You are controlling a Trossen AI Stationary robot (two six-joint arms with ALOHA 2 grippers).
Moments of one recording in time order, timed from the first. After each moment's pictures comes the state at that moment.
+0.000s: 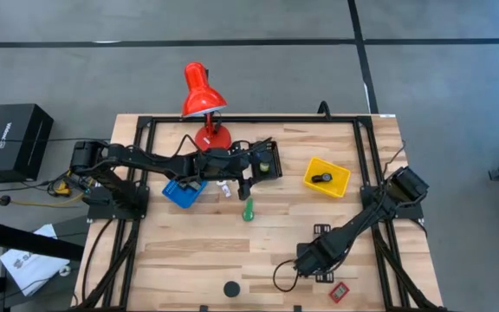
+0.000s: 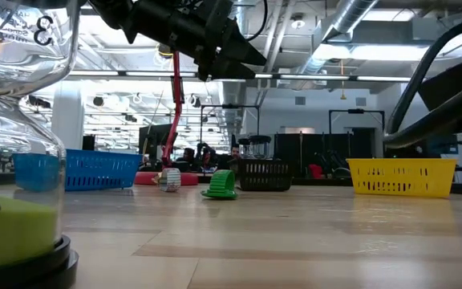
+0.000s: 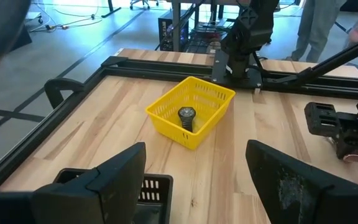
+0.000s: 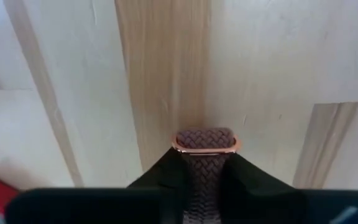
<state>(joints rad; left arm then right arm) 0.06 1.57 0.93 0.33 -0.16 -0.03 0.63 1.88 1.11 -0.88 -0.04 0.67</state>
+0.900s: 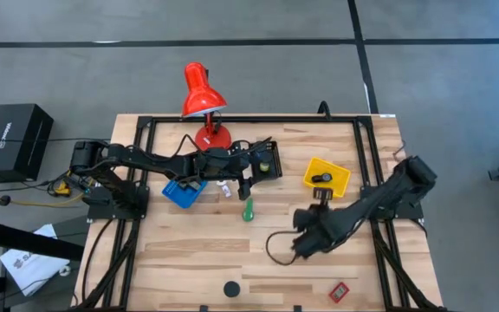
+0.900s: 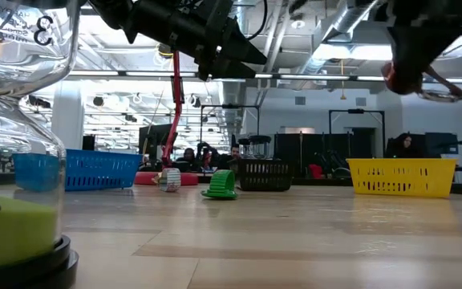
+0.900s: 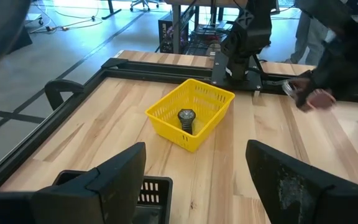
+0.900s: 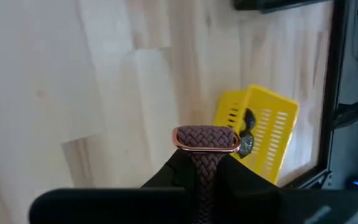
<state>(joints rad) 0.06 1.57 0.93 0.34 -0.16 -0.03 0.54 1.74 1.40 -1.44 0.51 0.68</state>
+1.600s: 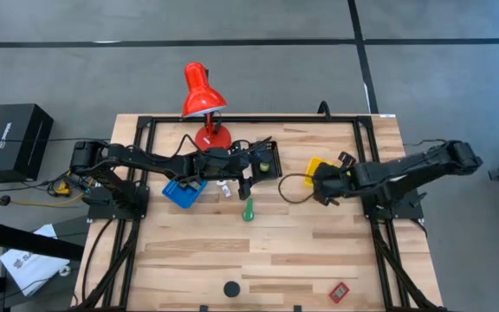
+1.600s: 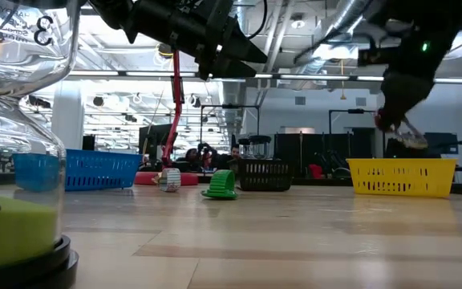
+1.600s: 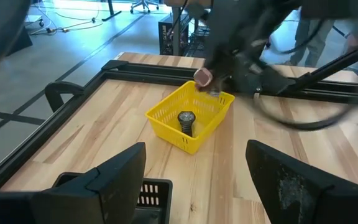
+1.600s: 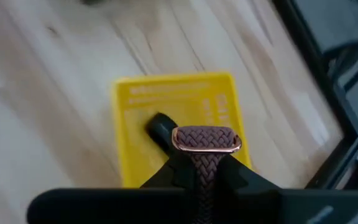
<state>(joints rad) 0.06 1.57 0.94 0.35 -0.16 -0.03 0.17 1.19 0.78 -0.99 0.62 0.61</state>
